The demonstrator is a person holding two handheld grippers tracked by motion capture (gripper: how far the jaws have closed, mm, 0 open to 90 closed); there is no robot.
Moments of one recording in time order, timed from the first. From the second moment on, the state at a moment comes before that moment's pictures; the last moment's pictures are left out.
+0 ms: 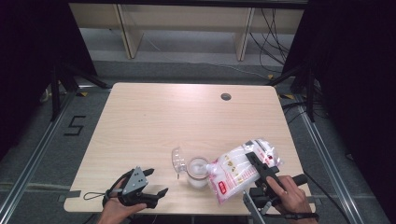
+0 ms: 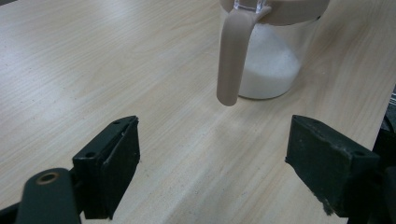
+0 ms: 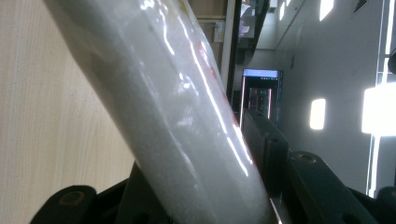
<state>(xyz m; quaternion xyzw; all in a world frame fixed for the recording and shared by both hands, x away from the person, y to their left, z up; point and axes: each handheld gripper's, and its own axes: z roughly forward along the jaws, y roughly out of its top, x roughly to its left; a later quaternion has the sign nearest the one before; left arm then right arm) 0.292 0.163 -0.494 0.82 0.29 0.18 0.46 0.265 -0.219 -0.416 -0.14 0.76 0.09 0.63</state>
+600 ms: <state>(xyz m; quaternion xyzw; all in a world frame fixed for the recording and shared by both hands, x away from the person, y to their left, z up) 0.291 0.163 -0.494 0.81 0.30 0.18 0.47 0.266 -0.223 -0.416 -0.14 0.76 0.08 0.63</state>
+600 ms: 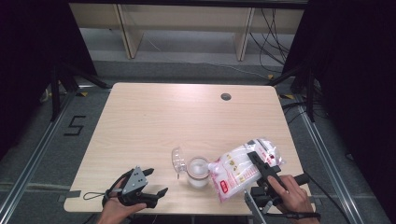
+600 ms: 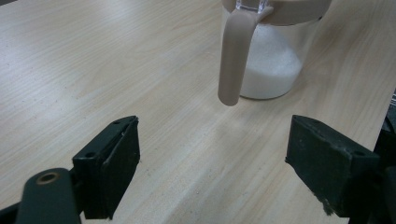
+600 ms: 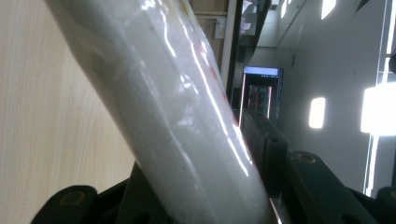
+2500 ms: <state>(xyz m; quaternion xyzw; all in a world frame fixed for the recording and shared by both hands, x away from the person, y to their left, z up) 0.292 0.162 -0.494 0.81 0.29 0.18 0.47 0.265 -0.215 -0.415 -0.16 0.76 0.08 0.63</state>
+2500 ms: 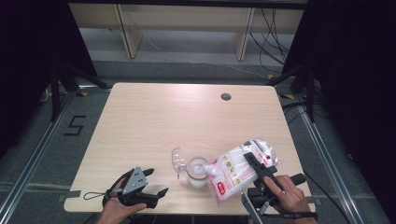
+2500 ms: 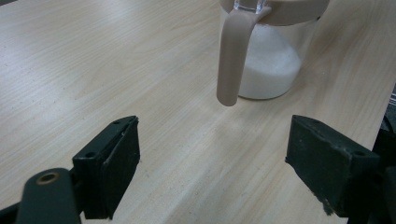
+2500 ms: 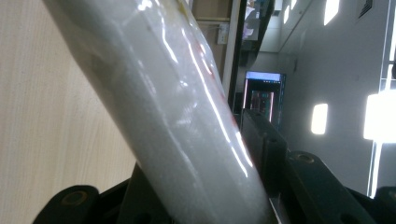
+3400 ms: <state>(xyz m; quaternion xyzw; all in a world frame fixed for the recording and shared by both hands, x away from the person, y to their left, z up) 0.291 0.162 -0.495 0.82 0.29 0.17 0.47 0.265 -0.215 -0.417 -0.17 0.75 0.08 0.64</state>
